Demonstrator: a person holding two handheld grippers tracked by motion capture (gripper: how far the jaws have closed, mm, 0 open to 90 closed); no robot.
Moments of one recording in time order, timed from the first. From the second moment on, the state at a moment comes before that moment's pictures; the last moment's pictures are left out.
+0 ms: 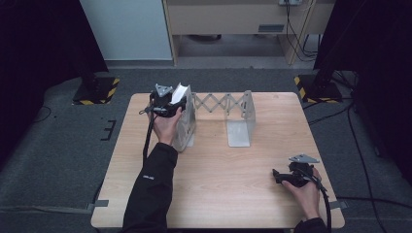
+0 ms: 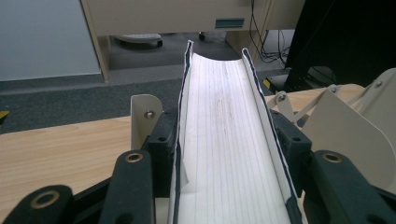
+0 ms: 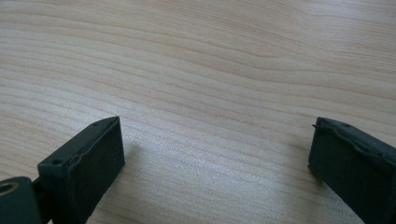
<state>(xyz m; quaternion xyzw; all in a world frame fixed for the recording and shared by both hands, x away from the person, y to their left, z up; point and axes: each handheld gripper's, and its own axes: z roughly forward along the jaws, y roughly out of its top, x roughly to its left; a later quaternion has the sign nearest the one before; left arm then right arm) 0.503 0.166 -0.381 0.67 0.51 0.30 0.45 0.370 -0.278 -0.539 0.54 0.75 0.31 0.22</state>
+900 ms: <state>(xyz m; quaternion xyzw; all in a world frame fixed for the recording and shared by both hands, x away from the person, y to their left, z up) 0.506 0.157 -0.396 0.65 0.48 0.31 0.50 0.370 -0.278 -0.539 0.54 0.75 0.31 0.22</state>
